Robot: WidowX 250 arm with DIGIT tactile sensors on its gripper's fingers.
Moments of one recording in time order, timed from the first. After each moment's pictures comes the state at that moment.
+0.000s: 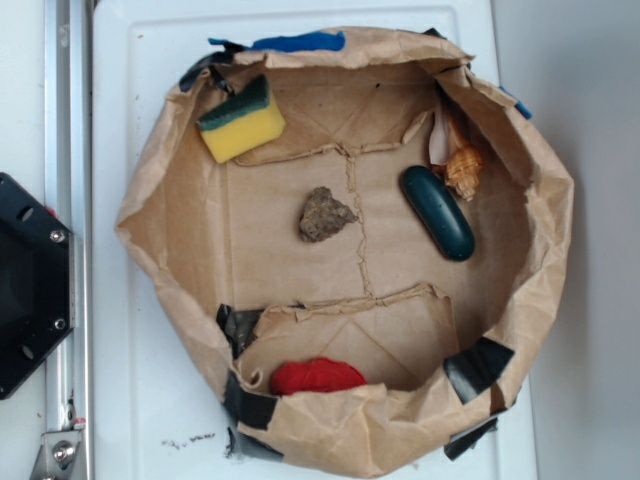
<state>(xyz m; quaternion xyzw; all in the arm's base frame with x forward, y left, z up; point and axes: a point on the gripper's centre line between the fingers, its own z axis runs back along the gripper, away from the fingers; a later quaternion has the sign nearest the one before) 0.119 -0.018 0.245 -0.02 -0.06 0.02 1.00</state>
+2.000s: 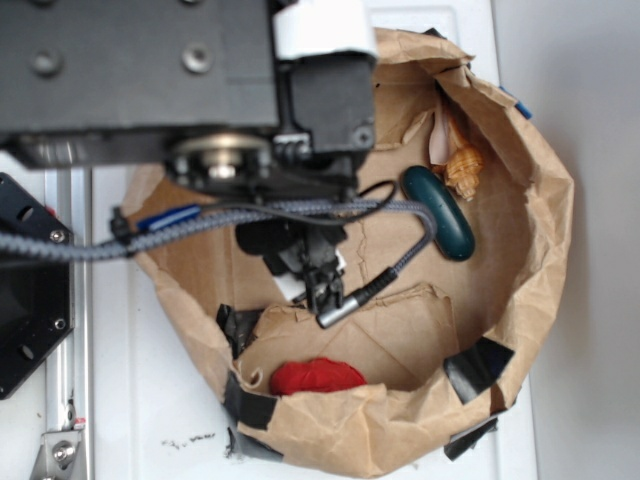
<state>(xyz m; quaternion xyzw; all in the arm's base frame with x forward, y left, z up) 0.221 0.035 0.164 0.03 -0.02 0.28 0.96</state>
